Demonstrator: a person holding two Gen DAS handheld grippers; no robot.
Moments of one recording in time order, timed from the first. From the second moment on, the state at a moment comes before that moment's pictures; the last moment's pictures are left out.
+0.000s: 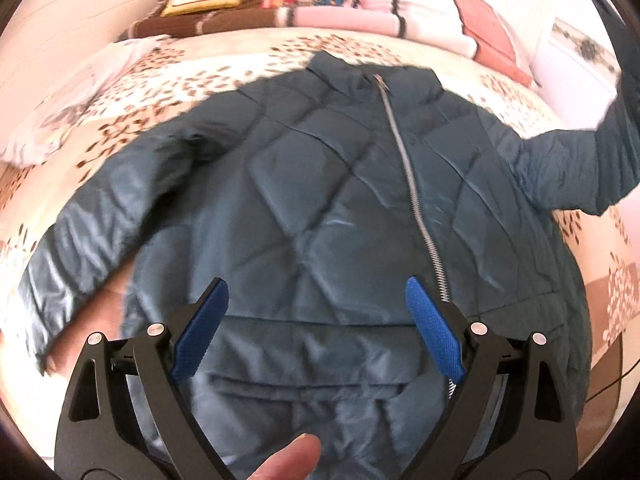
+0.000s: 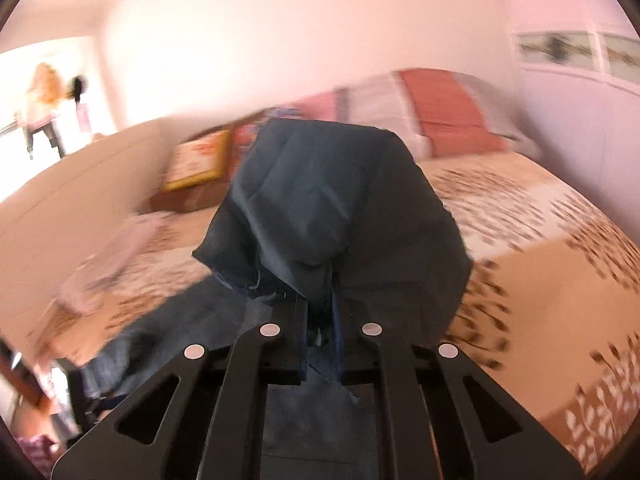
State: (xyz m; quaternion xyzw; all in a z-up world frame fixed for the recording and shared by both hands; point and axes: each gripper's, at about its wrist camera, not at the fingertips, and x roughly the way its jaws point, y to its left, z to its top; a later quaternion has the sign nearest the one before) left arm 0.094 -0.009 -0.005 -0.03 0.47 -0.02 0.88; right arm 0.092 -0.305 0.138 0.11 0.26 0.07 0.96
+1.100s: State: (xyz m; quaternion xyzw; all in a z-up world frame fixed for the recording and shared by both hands) left arm 0.128 0.066 -0.019 -0.13 0.47 0.01 0.87; right arm 0.163 -0.170 0.005 0.13 0.44 0.20 0.86
